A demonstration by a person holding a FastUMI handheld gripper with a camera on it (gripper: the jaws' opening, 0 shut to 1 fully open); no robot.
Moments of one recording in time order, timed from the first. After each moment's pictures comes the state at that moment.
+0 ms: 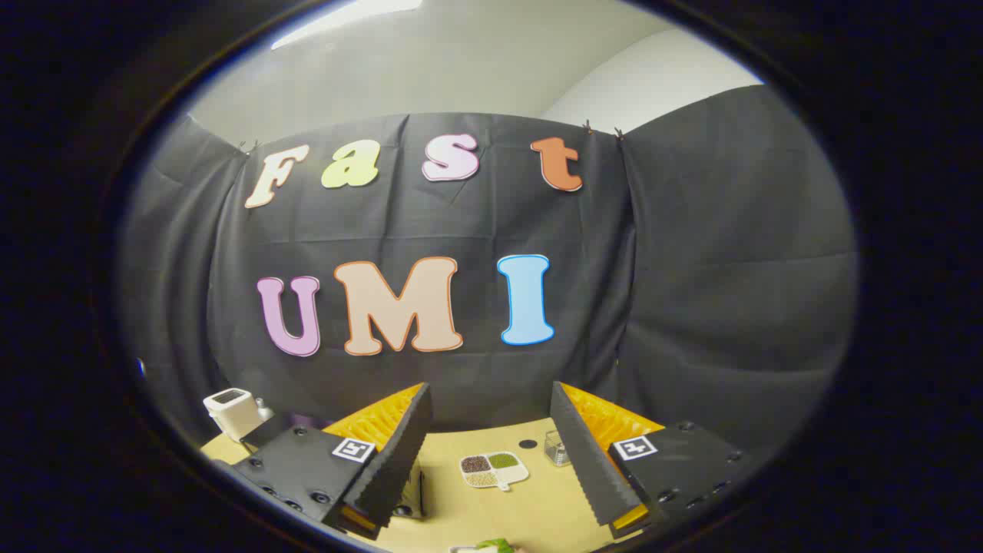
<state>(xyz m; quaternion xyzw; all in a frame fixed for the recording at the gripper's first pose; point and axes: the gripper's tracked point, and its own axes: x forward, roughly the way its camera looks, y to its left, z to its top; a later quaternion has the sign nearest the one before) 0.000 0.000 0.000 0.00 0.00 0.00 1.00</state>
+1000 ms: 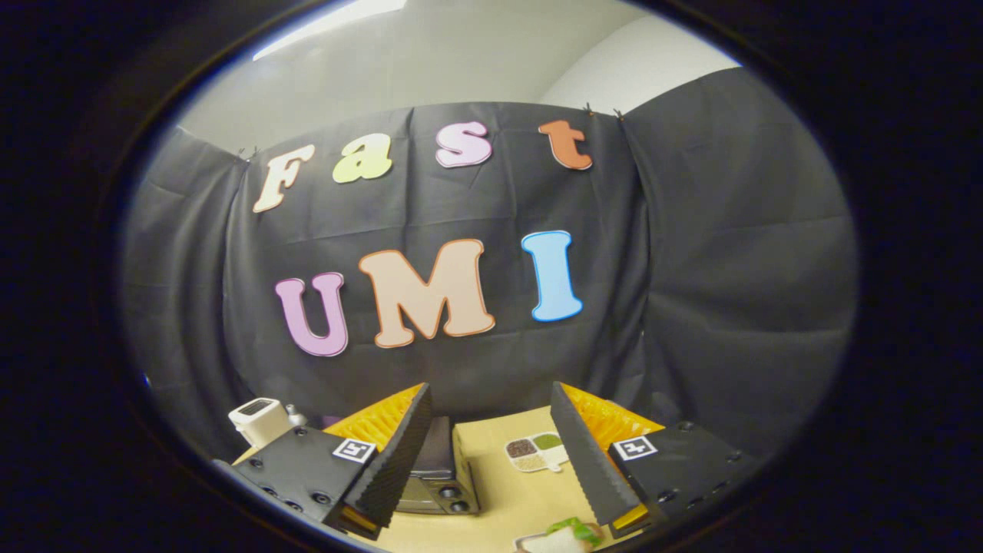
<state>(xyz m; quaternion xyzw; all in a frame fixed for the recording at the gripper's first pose) -0.019 0.085 -0.055 0.05 0.03 0.03 1.00</state>
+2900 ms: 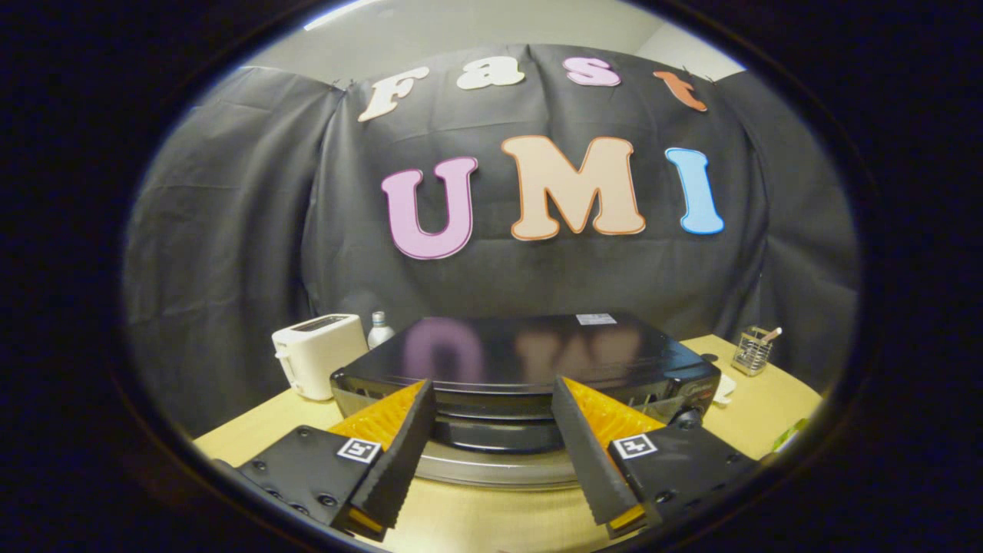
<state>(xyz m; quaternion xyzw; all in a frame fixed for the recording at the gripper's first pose) -0.025 0.327 -0.282 0.00 0.10 0.17 0.98</state>
